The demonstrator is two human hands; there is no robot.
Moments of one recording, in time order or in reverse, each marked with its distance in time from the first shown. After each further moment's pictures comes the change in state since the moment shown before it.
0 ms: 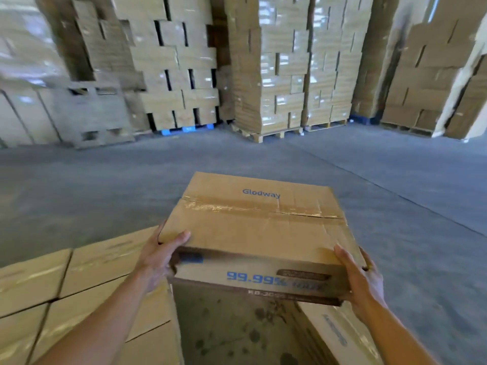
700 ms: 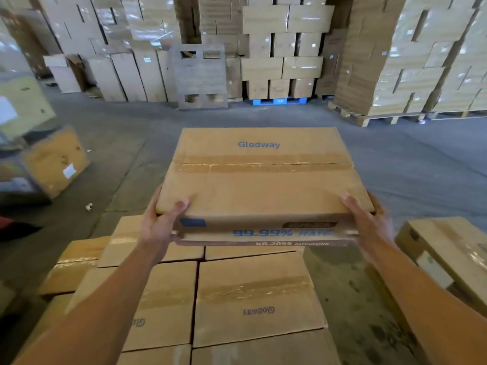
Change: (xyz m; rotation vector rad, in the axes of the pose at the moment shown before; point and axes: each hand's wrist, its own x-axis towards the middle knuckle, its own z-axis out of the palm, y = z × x) left_hand 0.106 0.034 -0.487 -0.118 0.430 0.182; right_hand -0.101 0.056 0.530 -0.092 -0.372 -0.139
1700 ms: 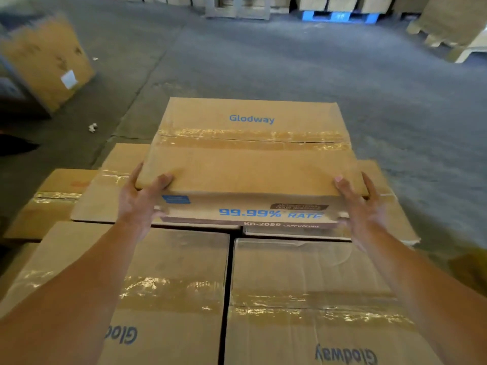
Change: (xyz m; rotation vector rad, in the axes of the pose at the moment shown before) left_hand 0.280 -0.297 -0.158 0.048 0.272 -0.193; right_hand 0.153 0.316 0.289 -0.082 -0.052 0.238
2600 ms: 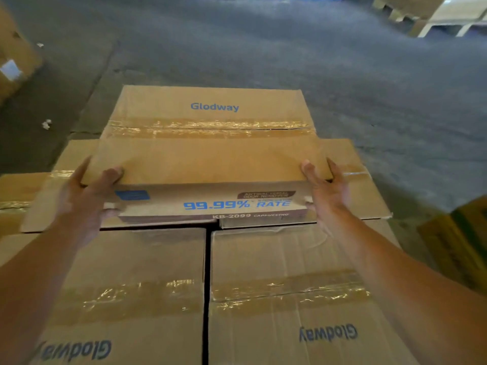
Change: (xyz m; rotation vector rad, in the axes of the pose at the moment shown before) left_hand 0.016 0.003 -0.007 0.074 -0.002 0.002; right_hand 0.016 0.022 0.012 -0.055 0.034 -0.023
